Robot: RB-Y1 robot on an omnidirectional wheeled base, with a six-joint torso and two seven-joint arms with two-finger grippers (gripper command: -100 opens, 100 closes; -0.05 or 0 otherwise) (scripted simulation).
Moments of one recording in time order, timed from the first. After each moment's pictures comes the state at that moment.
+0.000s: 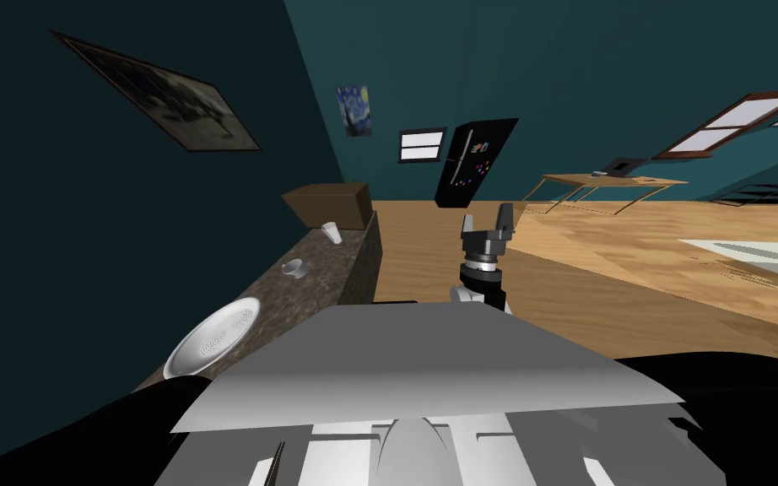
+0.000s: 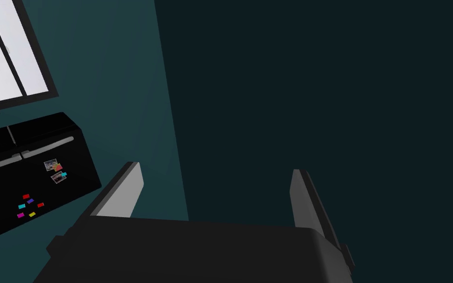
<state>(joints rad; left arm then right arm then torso) 1.36 0.59 0.68 -1.52 1.21 0.98 0.25 0.52 -0.01 0.04 -2.33 0.03 -0.56 -0.10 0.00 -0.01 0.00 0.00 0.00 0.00</state>
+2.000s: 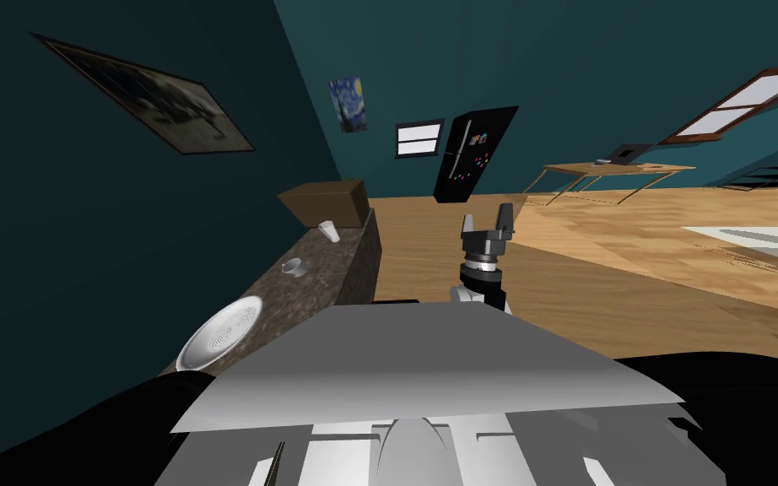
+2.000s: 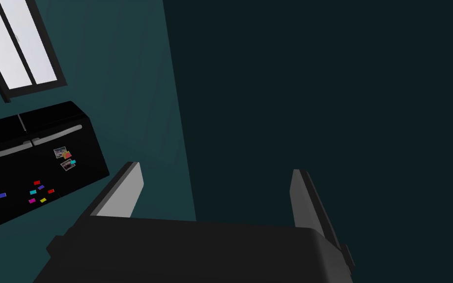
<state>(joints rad) 1.26 0.57 0.68 -1.49 1.12 1.00 0.28 0.52 -0.01 0.04 -2.33 0.03 -0.56 -0.10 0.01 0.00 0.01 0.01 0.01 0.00</state>
